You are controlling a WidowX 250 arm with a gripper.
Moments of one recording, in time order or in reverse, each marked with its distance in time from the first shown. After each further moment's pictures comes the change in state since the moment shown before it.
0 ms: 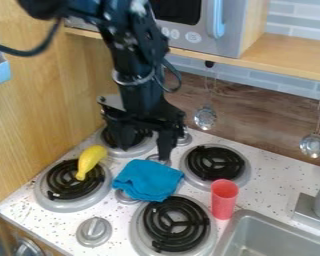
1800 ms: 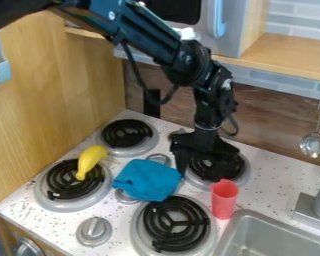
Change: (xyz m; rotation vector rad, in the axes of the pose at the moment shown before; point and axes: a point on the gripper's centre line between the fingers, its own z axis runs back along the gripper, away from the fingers) arm 0.076 -0.039 -0.127 0.100 0.067 0.100
